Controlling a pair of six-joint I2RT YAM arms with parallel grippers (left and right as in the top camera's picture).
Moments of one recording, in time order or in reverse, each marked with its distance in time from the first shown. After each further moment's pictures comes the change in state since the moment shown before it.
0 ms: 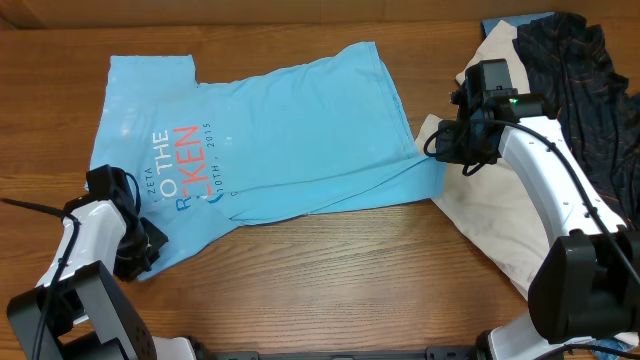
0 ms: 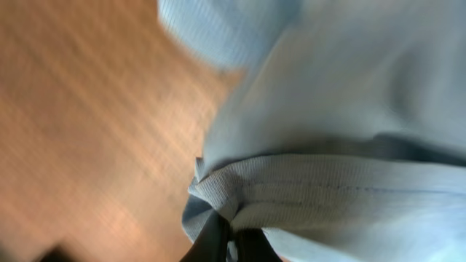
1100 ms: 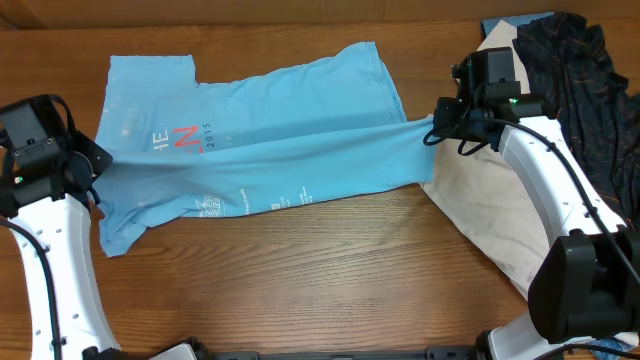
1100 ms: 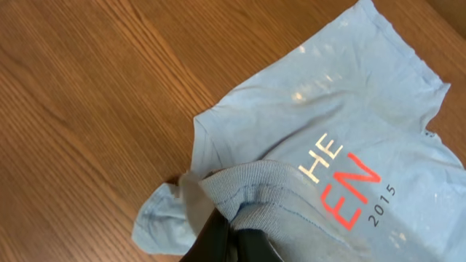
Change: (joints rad) left arm 0.000 -0.190 0.414 0.103 0.022 0.035; right arm 0.000 0.000 0.000 0.249 0.000 0.000
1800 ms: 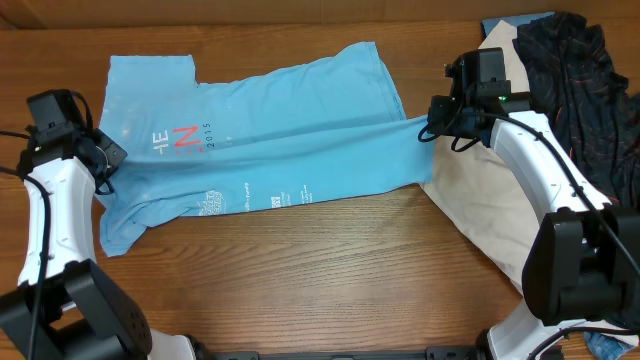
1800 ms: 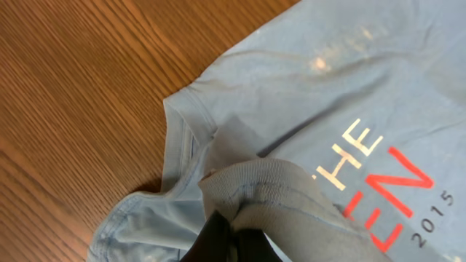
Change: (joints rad) left arm 0.000 0.260 0.000 0.103 0.043 0.000; right arm 0.000 0.084 0.000 0.090 -0.032 -0.019
